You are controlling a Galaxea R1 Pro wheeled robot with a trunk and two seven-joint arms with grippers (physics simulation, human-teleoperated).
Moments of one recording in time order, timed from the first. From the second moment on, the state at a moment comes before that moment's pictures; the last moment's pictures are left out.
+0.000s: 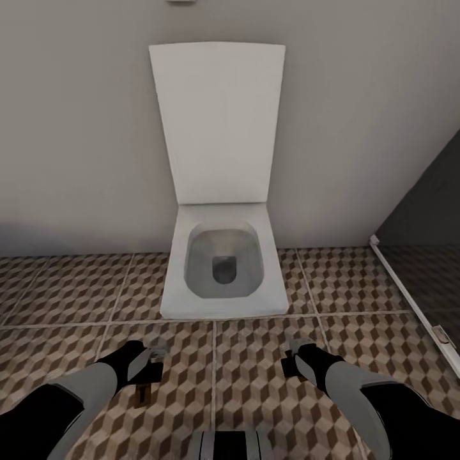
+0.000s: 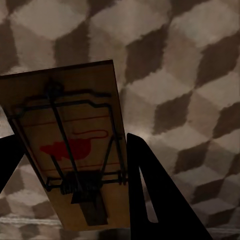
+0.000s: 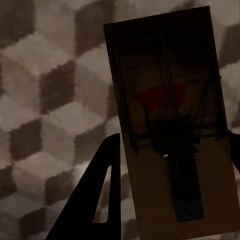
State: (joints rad) left arm -0.90 0.04 -0.48 -0.06 0.55 0.58 0.06; right arm -0.93 0.05 0.09 0.03 0.04 0.35 -0.03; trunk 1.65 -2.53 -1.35
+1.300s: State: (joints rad) left arm -0.90 -0.07 -0.53 -0.10 0.49 0.27 0.04; right arm -0.93 0.08 0.08 0.01 0.02 0.17 -0.10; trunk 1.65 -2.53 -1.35
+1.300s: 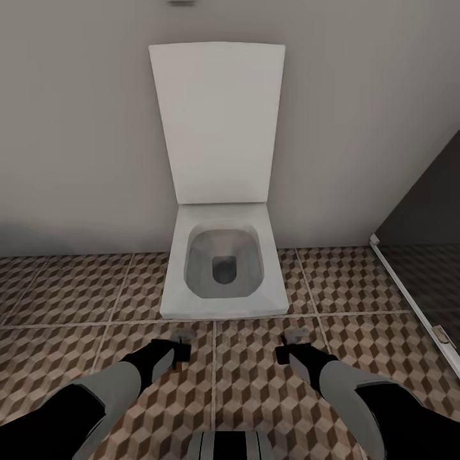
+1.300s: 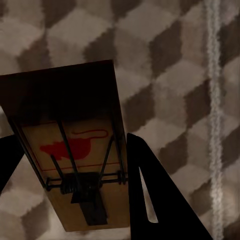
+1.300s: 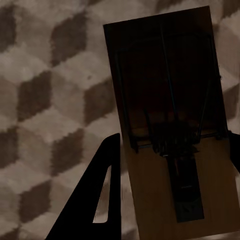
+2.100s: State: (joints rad) left arm -0.90 0.04 -0.53 -0.07 0.52 0.18 0.04; right arm -0.93 0.07 0.09 0.01 0.03 0.16 -0.10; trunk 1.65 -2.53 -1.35
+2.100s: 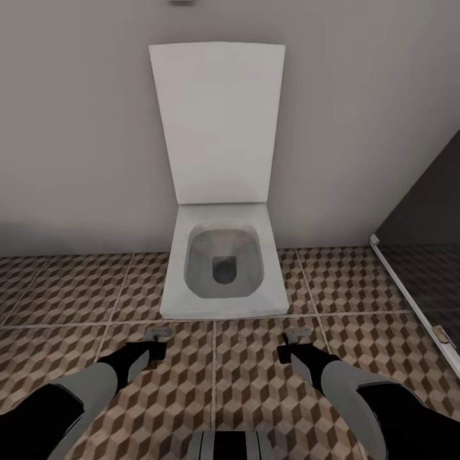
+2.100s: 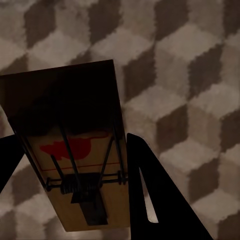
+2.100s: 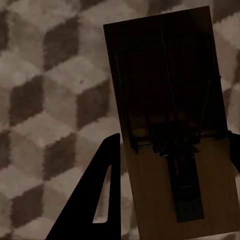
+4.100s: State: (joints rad) left arm -0.90 -0.02 -0.53 -0.07 0.52 0.19 0.04; right arm -0.93 0.07 0.09 0.02 0.03 0.14 -0.10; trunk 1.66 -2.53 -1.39
